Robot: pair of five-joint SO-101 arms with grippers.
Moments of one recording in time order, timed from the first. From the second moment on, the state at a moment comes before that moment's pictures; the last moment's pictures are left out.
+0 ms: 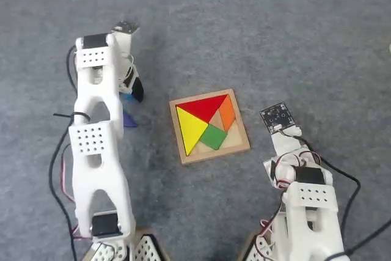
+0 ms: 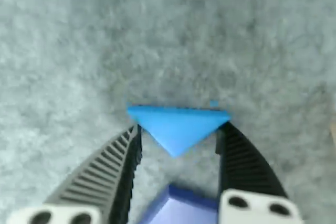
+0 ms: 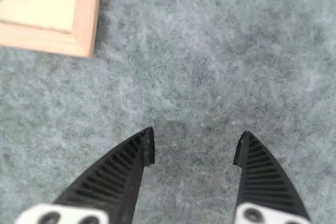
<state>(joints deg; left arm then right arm) -14.1 61.8 -55.4 96.7 -17.0 0.5 -53.5 80.4 47.3 25.7</state>
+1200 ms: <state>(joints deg) -11.4 64.6 -66.3 98.4 -80.0 0.5 -53.5 80.4 47.3 25.9</state>
